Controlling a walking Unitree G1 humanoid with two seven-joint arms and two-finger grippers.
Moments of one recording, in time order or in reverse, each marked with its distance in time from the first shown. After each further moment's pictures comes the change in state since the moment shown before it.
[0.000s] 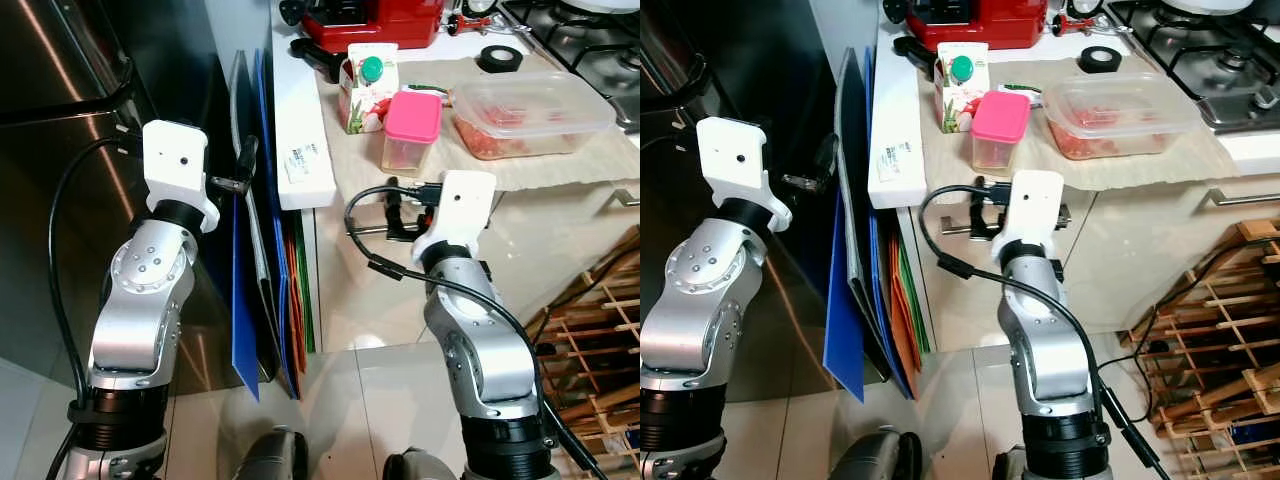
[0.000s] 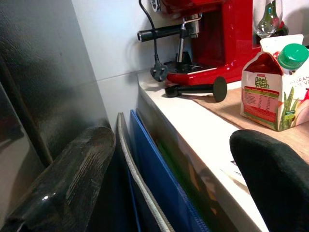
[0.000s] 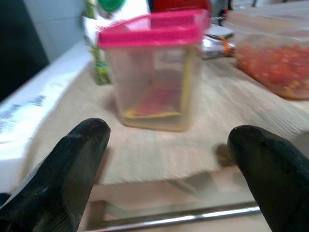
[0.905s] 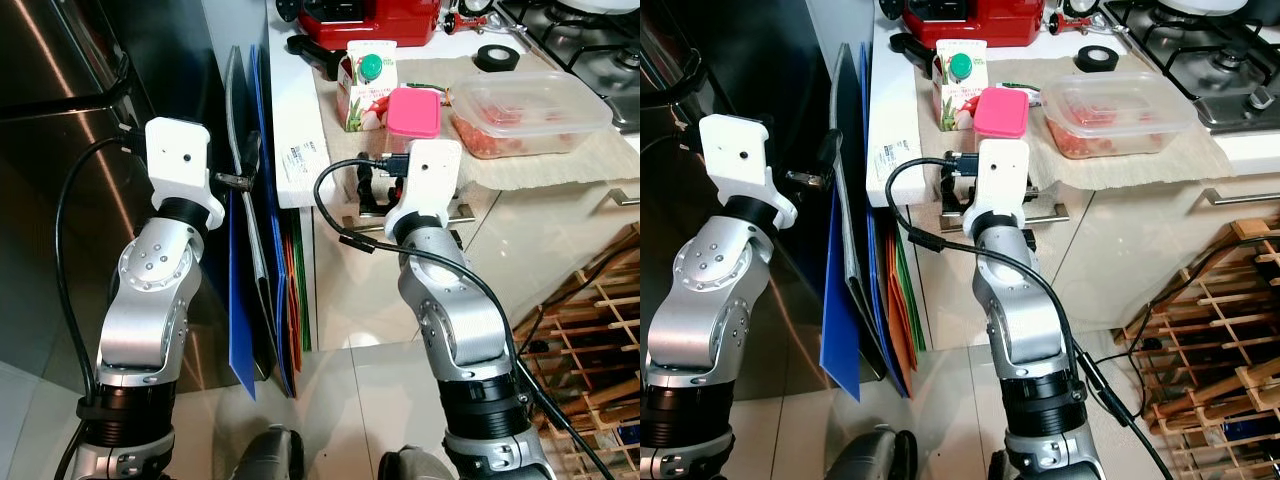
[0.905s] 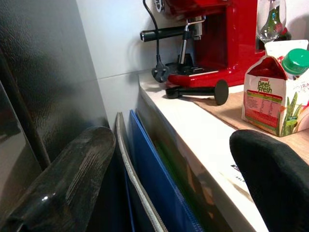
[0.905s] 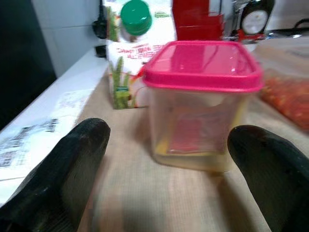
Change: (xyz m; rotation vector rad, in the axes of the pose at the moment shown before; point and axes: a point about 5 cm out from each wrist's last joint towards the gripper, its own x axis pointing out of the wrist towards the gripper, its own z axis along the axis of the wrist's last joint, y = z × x) left arm 0.003 -0.002 0.001 -0.020 -0.008 0.019; right arm 0.025 0.015 0.012 -0.063 -0.039 -0.005
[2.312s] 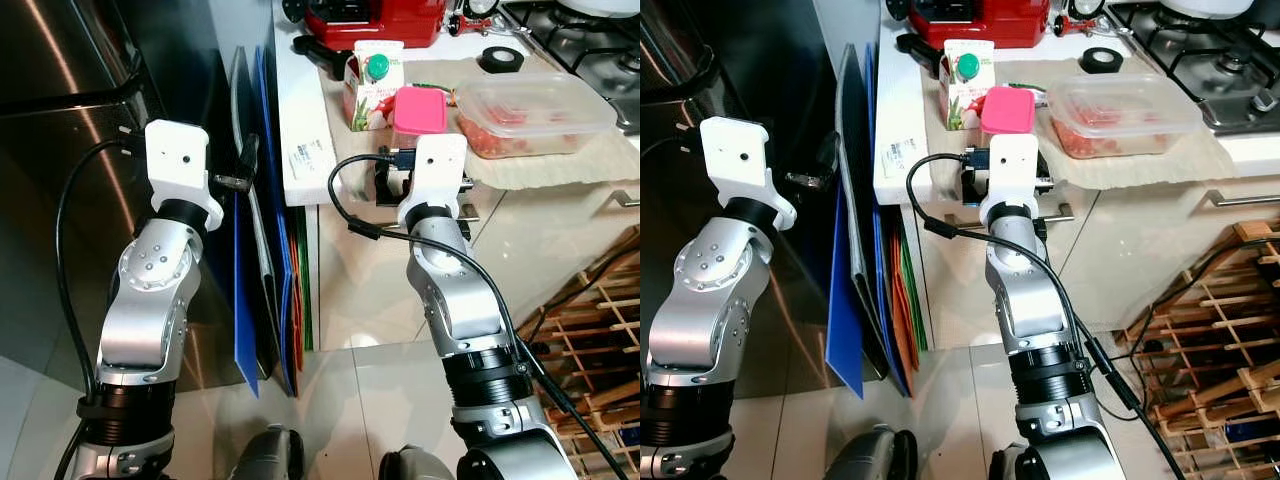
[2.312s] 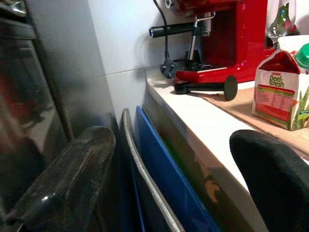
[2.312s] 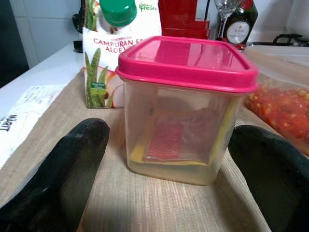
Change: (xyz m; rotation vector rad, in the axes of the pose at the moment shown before) left arm 0.000 0.002 -0.003 -0.001 0.012 0.007; right arm 0.025 -0.019 -0.013 -0.098 -0.019 -0.075
